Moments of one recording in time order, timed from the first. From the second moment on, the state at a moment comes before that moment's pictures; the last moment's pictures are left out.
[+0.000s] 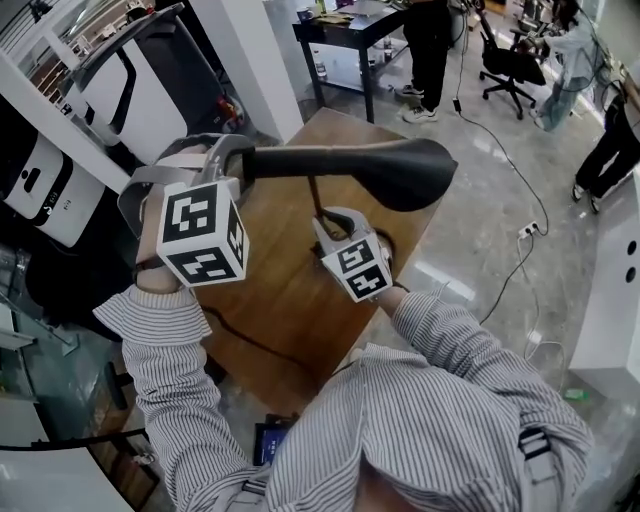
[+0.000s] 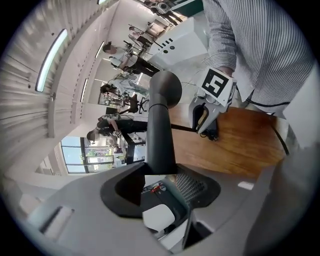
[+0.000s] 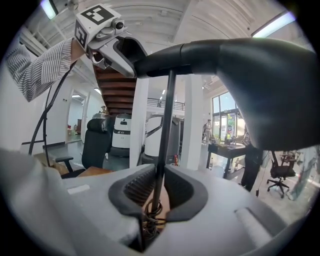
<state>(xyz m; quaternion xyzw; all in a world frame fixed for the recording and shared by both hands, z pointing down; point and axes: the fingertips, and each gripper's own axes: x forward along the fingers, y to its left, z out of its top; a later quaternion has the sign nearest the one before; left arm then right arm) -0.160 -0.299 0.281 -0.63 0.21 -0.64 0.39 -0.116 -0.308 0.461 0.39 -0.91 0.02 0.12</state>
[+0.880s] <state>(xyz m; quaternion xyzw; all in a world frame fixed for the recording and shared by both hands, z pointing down) -0.150 -0.300 0.262 -0.57 0.14 -0.70 0.42 -0.115 -0.310 0.465 0.43 -0.89 0.01 0.12</state>
